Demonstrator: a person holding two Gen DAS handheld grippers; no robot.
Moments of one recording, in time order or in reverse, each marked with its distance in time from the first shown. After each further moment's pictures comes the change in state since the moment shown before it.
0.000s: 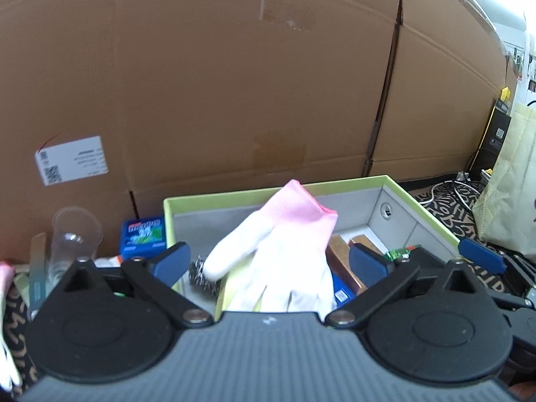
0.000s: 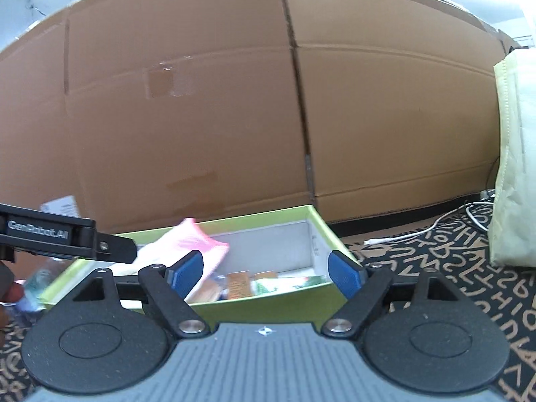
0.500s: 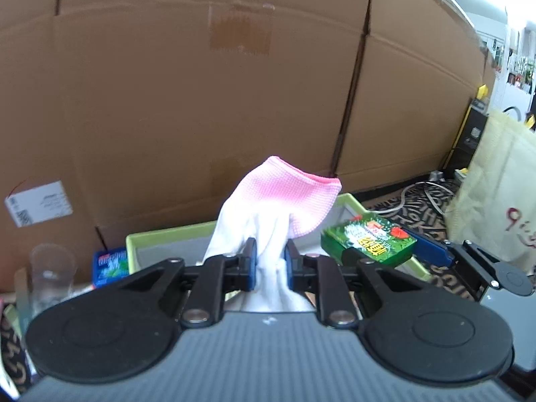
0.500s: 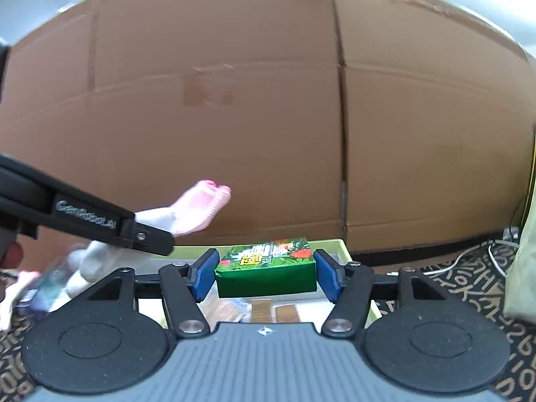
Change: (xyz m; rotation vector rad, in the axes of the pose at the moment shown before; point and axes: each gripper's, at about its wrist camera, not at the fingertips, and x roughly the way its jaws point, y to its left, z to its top) left arm 0.009 -0.026 0.050 0.060 0.035 -0.074; right arm 0.023 0.012 0.032 -0.101 0.033 0.054
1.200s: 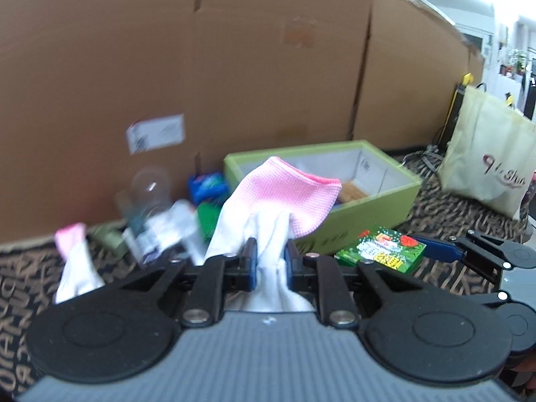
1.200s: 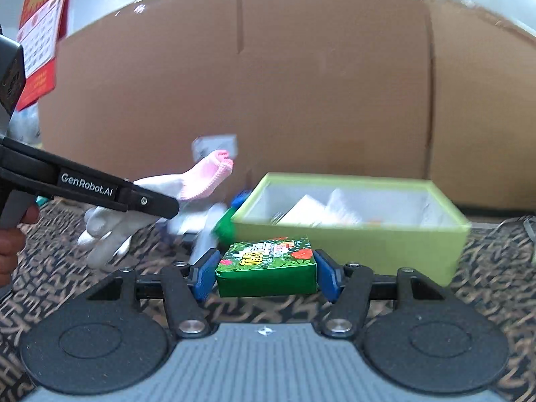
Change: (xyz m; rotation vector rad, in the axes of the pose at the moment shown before) left arm -0.159 0.063 -0.093 0.023 -0.023 0.014; right arm -0.122 0.102 -0.038 -0.091 0.087 0.195
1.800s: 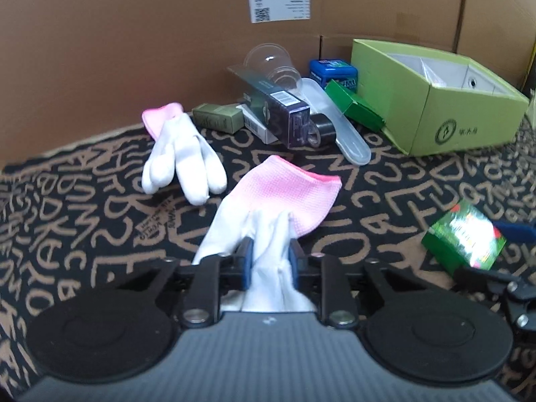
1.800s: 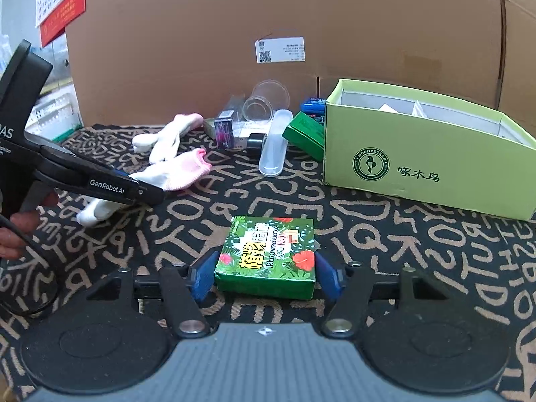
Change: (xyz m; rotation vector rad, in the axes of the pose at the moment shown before) left arm 0.022 0.107 -0.104 -0.095 0.238 0.222; right arm 0.043 0.060 -0.058 -0.040 0.260 0.153
